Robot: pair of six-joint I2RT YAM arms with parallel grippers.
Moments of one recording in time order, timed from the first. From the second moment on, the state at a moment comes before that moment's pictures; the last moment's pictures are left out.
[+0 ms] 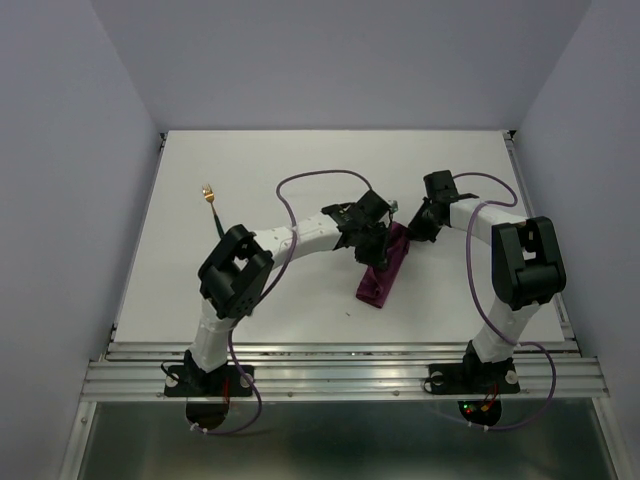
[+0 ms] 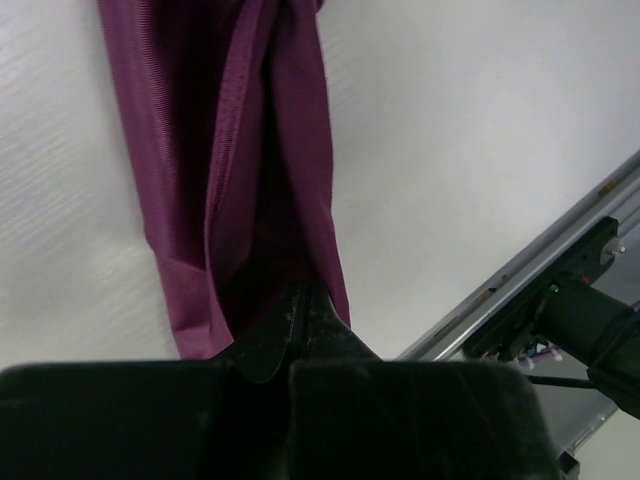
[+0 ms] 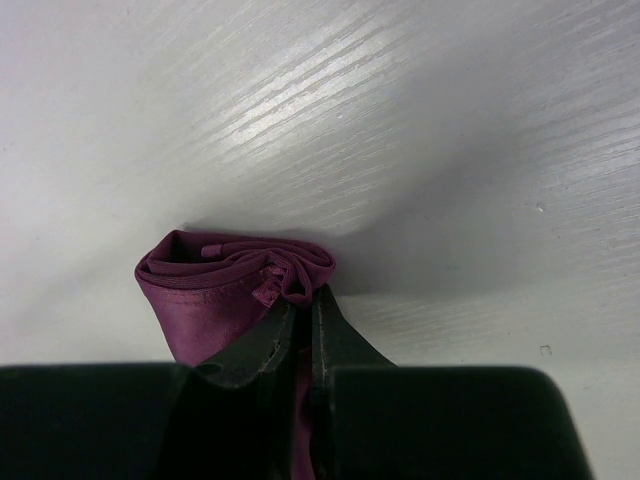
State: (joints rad) left arm -0.90 2.01 1.54 -0.50 0.24 -0.62; right arm 0.18 1.80 1.12 -0.41 0.00 0.79
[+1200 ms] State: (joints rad) left arm -0.96 1.95 1.66 -0.55 0.28 -0.52; right arm 0.18 1.80 1.12 -0.42 0.01 0.79
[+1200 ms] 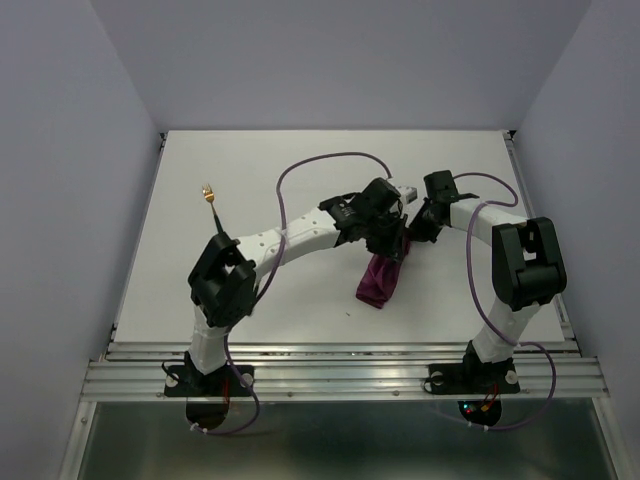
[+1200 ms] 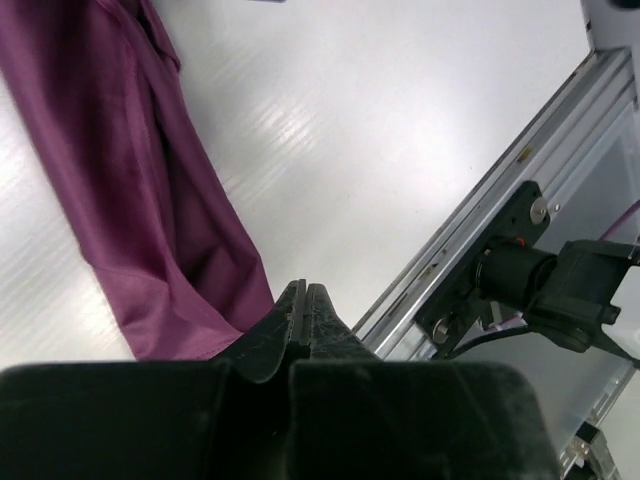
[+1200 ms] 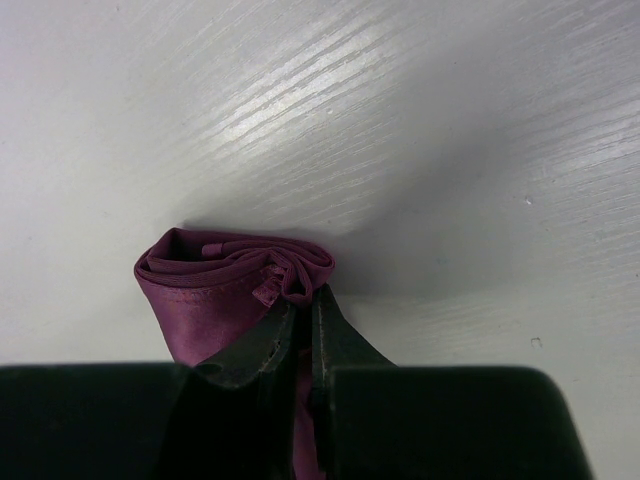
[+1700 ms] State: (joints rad) left arm -0.85 2.01 1.52 -0.49 0.24 -0.59; right arm 0.18 1.79 1.12 -0.44 0.02 0.78
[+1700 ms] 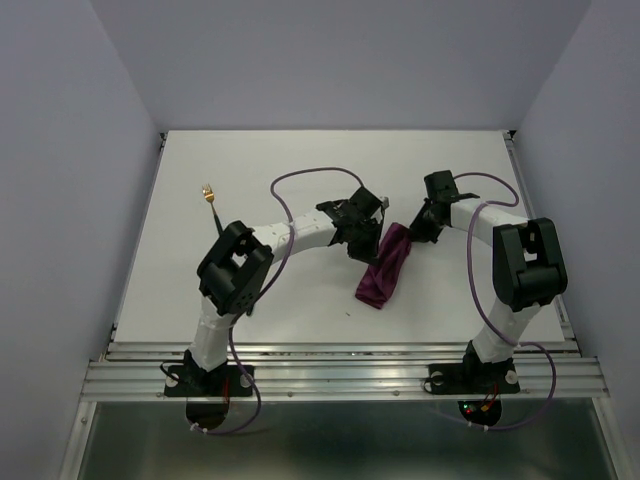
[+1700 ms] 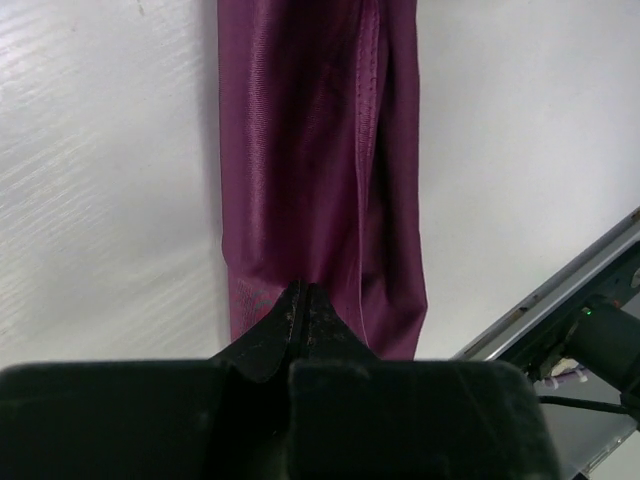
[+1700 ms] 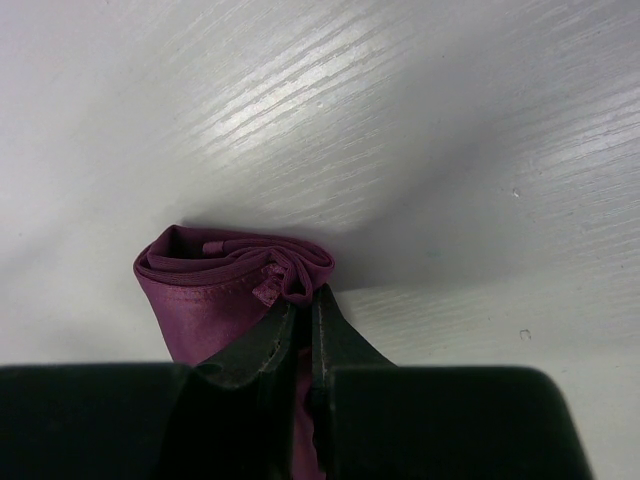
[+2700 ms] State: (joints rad) left arm -0.89 2.06 1.54 -0.48 0.31 -0.55; right arm 0.18 1.33 0.81 -0.46 -0.19 0.70
